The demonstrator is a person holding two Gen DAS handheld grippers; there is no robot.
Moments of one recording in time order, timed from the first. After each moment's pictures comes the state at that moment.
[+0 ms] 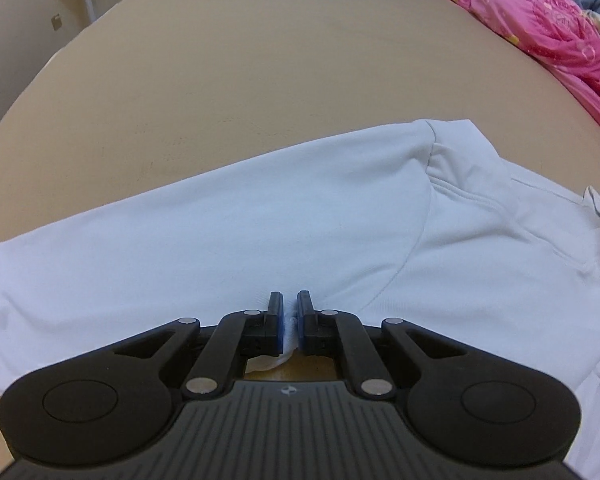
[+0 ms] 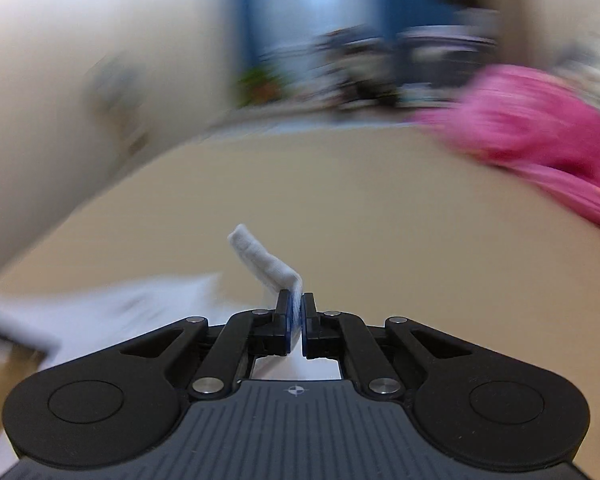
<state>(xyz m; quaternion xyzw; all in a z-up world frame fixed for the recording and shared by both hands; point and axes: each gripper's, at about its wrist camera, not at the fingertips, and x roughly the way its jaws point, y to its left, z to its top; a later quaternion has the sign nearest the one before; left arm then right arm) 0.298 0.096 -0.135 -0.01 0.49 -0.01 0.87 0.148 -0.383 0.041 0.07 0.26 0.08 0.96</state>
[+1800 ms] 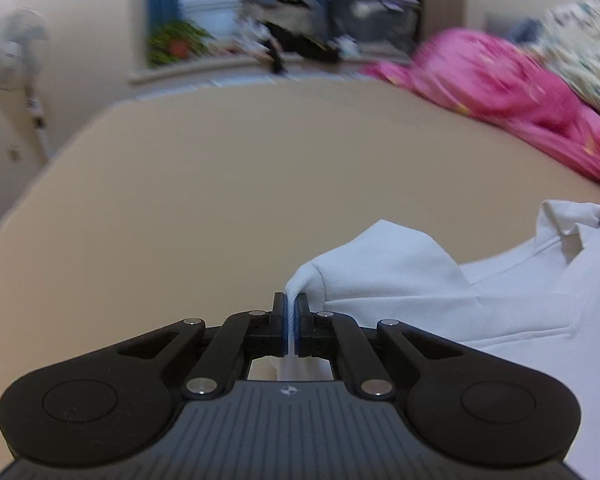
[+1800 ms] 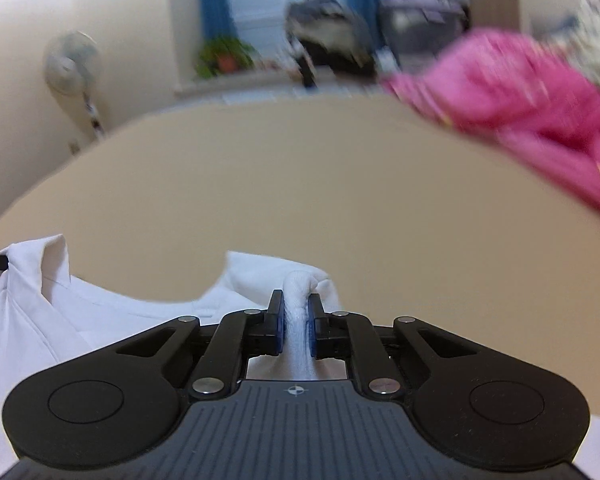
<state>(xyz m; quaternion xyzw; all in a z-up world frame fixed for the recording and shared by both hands) 0.378 0.100 -0.087 0.05 0.32 -0.07 0.94 0.261 -0.395 -0.030 0.03 0.30 0.08 0.95</state>
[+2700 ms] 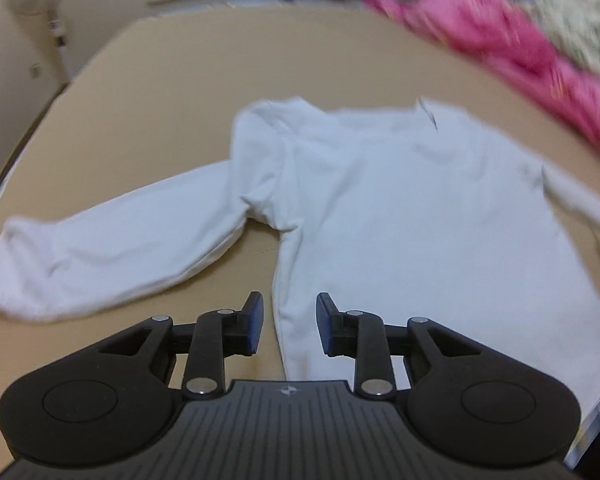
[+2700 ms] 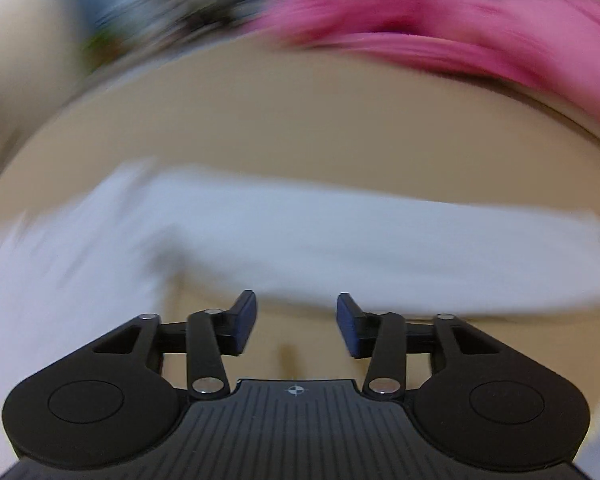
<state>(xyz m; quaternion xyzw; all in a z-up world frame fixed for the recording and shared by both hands) 0.130 0.103 -0.044 0.01 0.43 -0.06 0.90 0.108 -0.558 -0.041 0.17 0.38 -0.13 0.90</state>
